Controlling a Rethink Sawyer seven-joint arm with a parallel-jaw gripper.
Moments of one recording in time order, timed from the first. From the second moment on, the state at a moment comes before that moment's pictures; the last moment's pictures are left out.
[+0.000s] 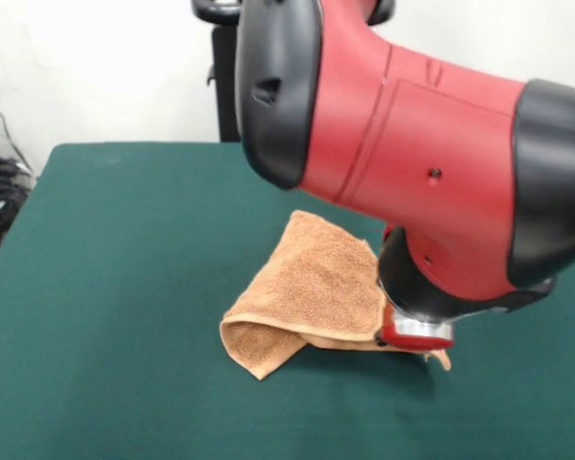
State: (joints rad) arm -0.02 0.29 -1.02 0.29 0.80 1.61 3.15
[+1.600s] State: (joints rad) arm -0.02 0.29 -0.97 0.30 0.79 1.49 3.15
